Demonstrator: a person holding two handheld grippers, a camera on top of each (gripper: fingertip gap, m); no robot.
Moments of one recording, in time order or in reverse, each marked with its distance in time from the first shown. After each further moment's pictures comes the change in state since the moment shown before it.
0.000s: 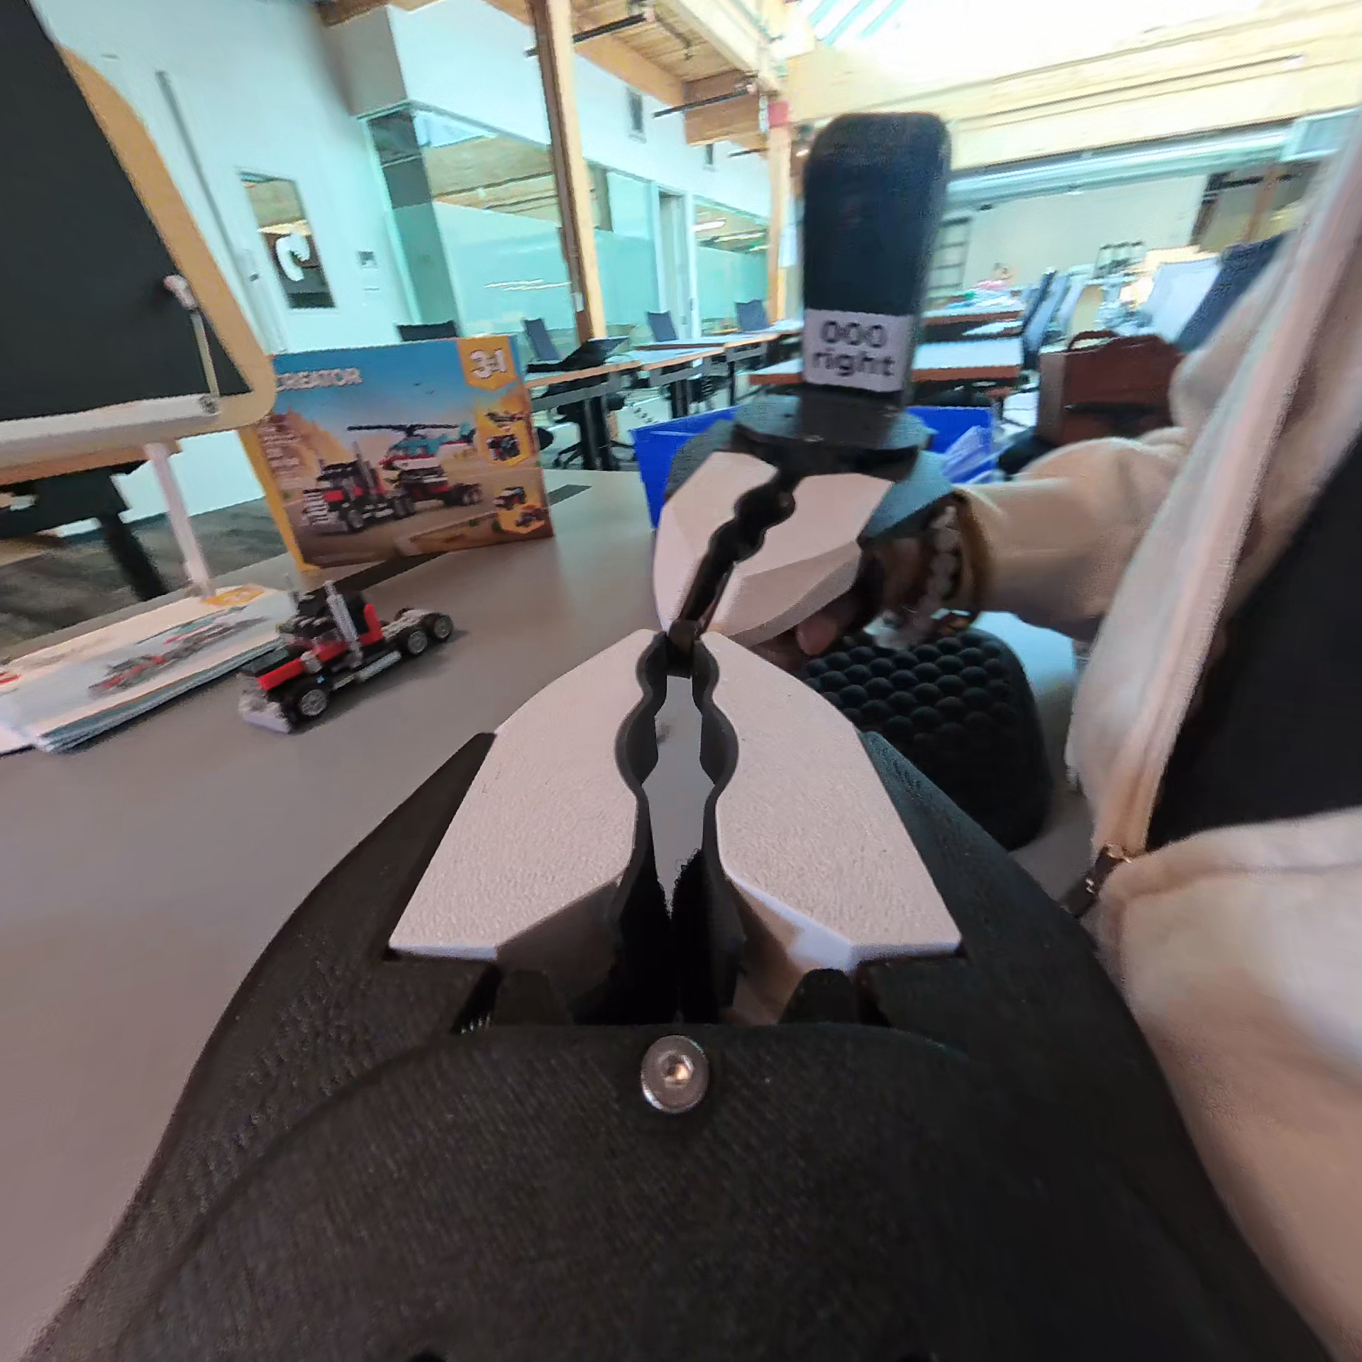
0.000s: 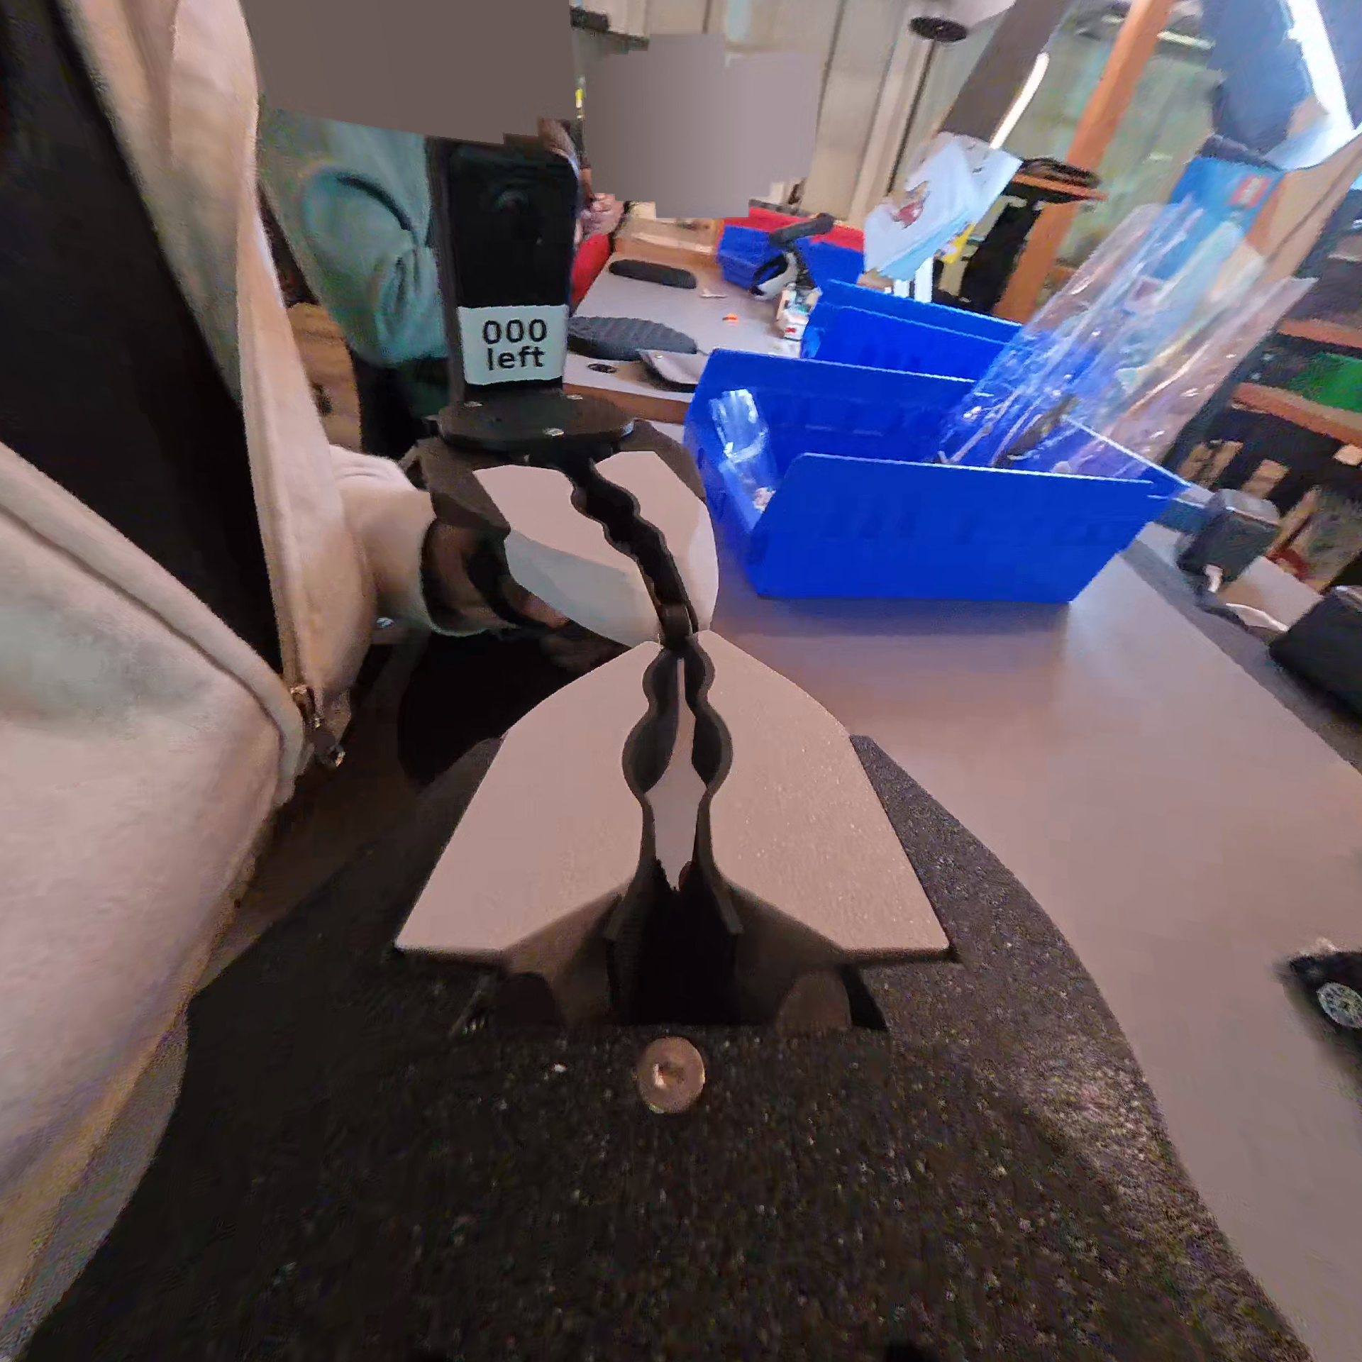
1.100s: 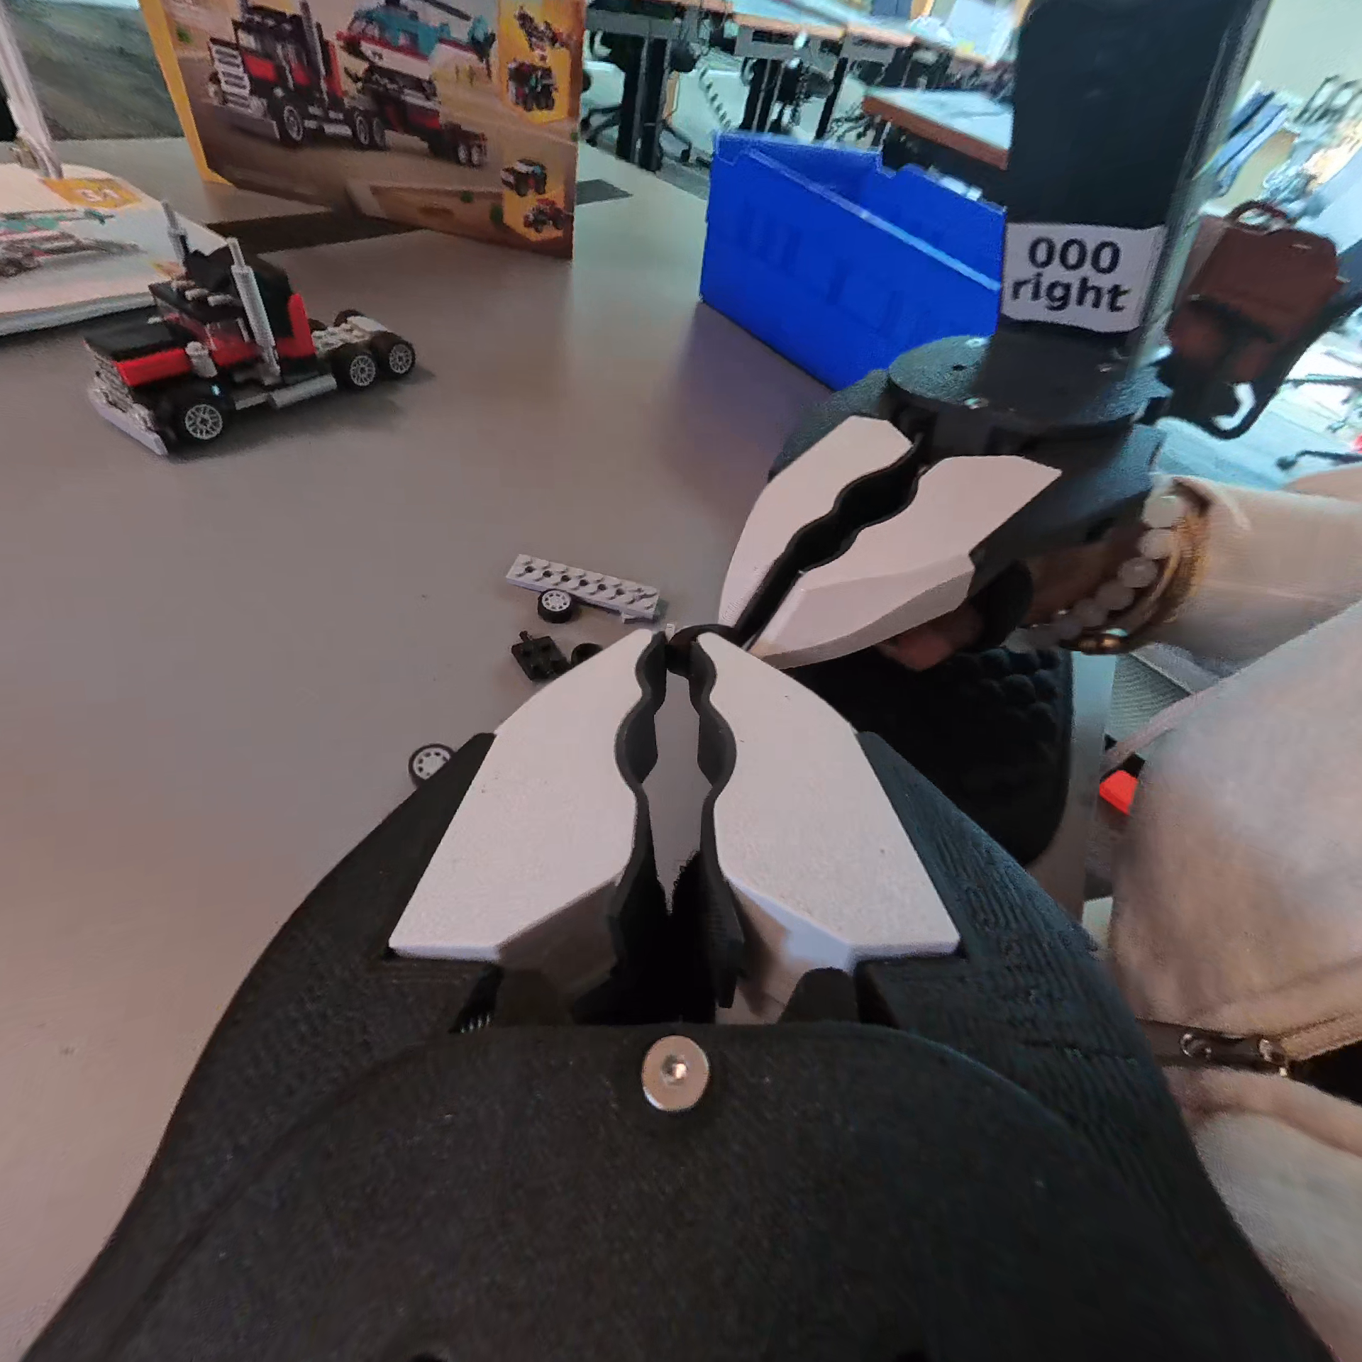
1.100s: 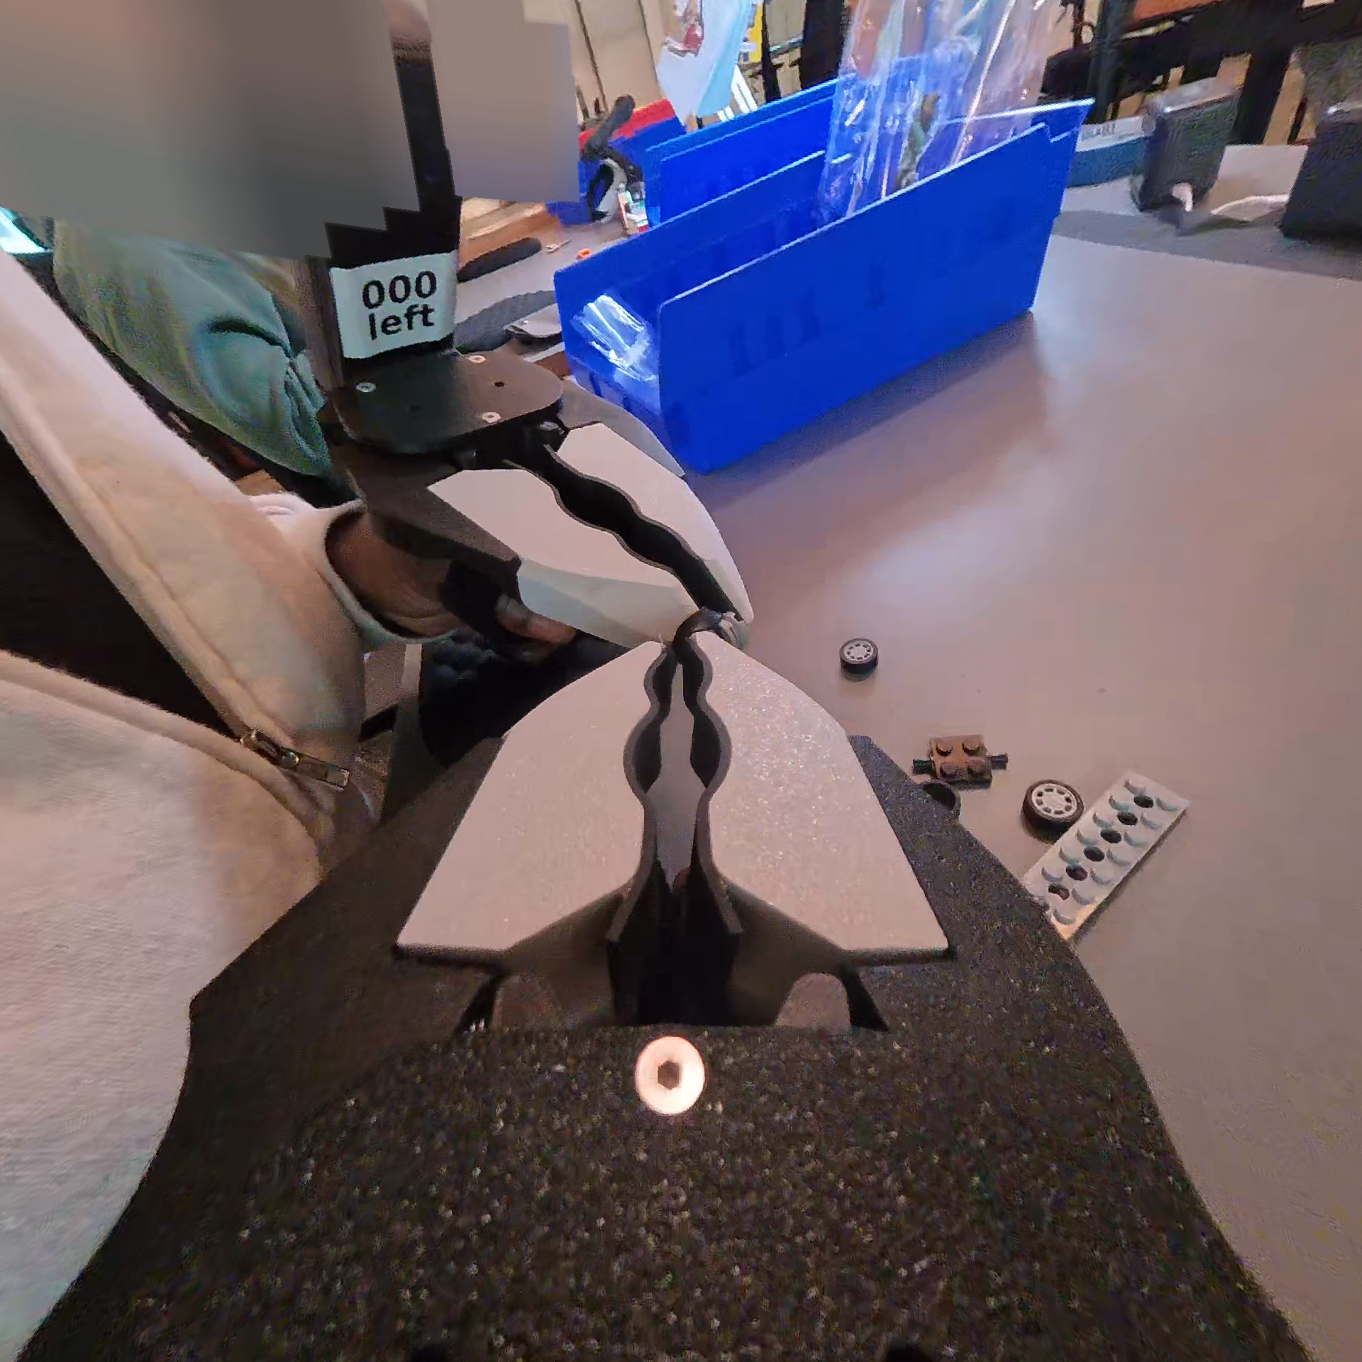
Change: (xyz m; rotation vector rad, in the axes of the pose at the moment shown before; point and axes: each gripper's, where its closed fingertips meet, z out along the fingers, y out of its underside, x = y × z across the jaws) left arm -0.011 0.046 0.035 -0.354 -0.084 -0.305; right arm 0.012 0.042 -0.024 -0.060 0.168 0.470
